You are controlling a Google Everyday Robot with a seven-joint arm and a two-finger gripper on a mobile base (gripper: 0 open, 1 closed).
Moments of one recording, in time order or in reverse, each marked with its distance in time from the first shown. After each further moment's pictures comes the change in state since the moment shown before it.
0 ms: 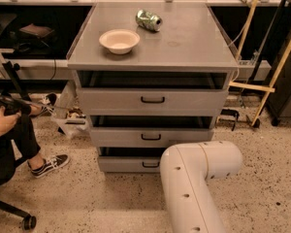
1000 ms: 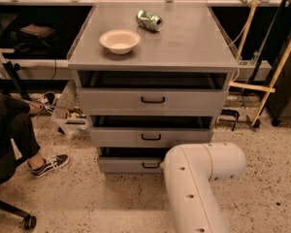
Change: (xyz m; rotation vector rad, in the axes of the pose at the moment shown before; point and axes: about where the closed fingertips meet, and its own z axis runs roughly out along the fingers) arm 0.002 -0.006 -0.004 0.003 -0.013 -0.009
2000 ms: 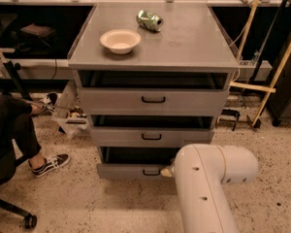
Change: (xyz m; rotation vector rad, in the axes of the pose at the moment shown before) arm 0.044 0.028 -0.027 -0.021 -0.008 0.010
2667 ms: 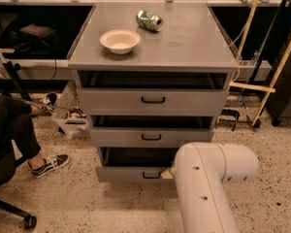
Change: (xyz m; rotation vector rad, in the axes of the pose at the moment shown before) arm -0.007 -0.002 -0.007 0.000 0.000 0.000
